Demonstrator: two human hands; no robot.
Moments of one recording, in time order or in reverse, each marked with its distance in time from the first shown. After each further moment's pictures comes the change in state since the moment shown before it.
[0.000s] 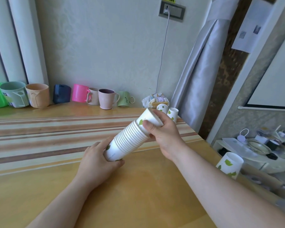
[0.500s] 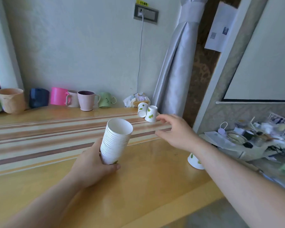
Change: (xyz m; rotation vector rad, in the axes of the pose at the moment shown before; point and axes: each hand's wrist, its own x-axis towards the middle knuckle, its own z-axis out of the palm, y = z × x) left_hand -0.013 0.042 0.013 -0.001 -0.264 0.016; right_hand -0.037 -0.043 -0.113 -1.073 0.021 -0.133
